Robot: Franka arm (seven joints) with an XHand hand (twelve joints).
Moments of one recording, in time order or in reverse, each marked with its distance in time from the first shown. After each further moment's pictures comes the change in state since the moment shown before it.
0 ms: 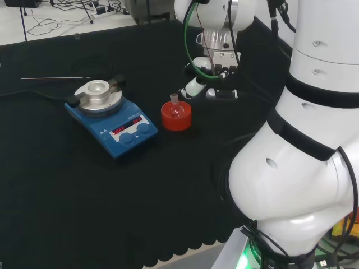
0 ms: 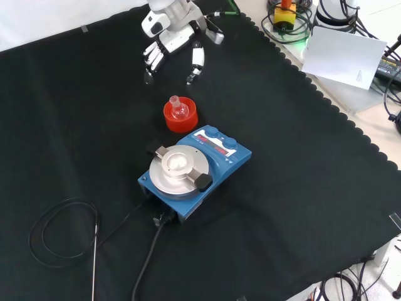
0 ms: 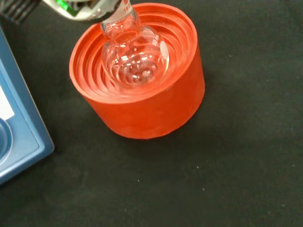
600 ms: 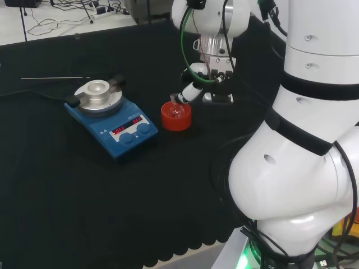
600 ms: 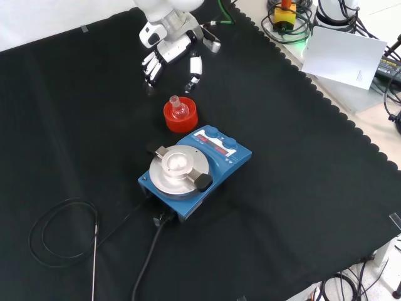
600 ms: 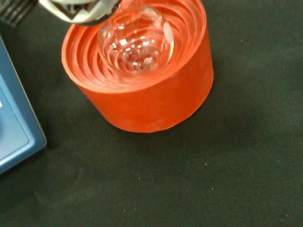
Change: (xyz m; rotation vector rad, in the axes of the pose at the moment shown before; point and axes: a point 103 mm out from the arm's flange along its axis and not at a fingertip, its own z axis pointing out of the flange) arm 0.001 0.016 0.019 0.027 0.002 -0.010
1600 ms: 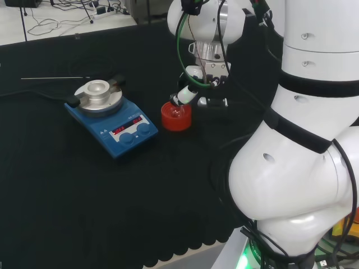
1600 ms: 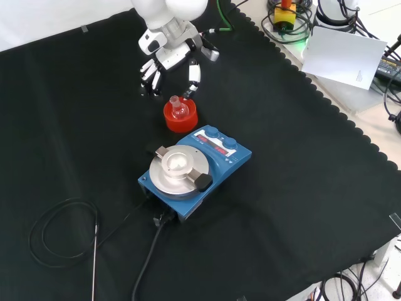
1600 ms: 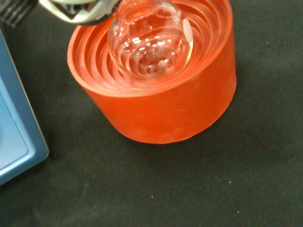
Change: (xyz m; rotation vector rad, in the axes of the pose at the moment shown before) arm 0.008 0.016 0.012 -0.043 0.004 -0.027
